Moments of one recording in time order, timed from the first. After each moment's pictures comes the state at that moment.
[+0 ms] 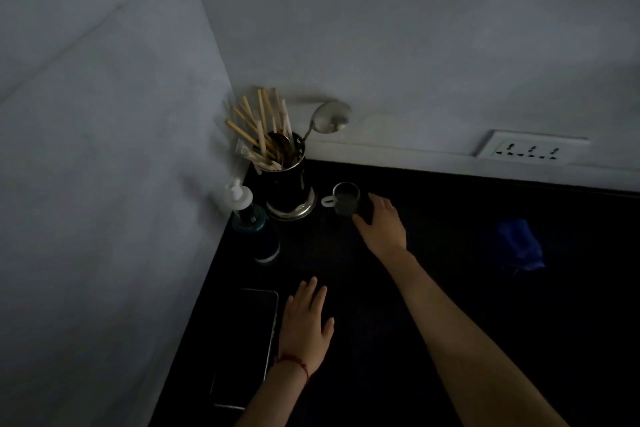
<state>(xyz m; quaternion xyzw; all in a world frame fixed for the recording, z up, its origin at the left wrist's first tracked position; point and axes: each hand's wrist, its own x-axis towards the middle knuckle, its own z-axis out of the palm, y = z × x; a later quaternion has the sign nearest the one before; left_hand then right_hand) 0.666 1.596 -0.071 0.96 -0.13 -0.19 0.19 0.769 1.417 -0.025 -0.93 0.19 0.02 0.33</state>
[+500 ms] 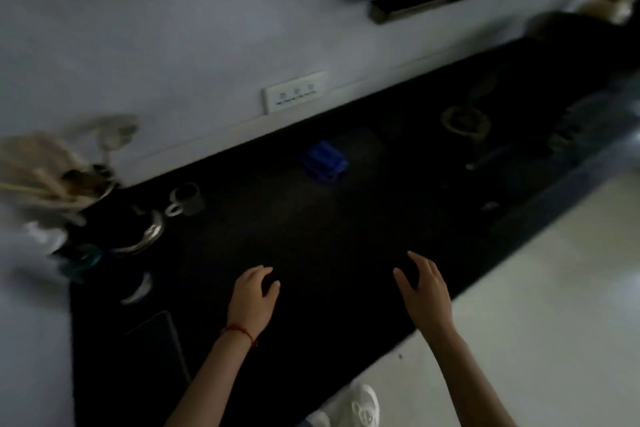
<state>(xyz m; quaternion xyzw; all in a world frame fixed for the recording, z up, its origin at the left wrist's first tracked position) 0.625 1.543 -0.028 0.87 -0.29 -0.29 0.26 0.399 1.388 -0.009 -0.75 0.56 -0.13 0.32</state>
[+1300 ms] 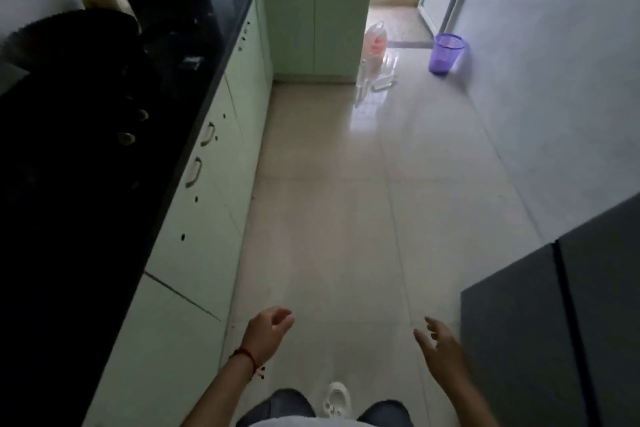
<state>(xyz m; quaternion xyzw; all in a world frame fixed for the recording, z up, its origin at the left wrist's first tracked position) 0.118 1.347 -0.076 0.61 -0.61 -0.51 0.04 -0.152 1.490 -0.092 -0.26 0.87 -0.23 0.34</state>
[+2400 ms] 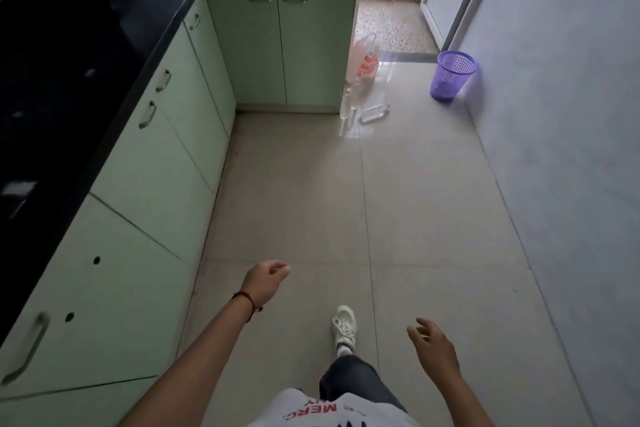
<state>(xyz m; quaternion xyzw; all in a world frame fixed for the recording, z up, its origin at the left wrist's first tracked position) -0.277 0.766 -0.093 0.63 -0.59 -0.50 0.07 -0.522 0.968 -0.108 -0.22 0.87 -0.20 0.39</state>
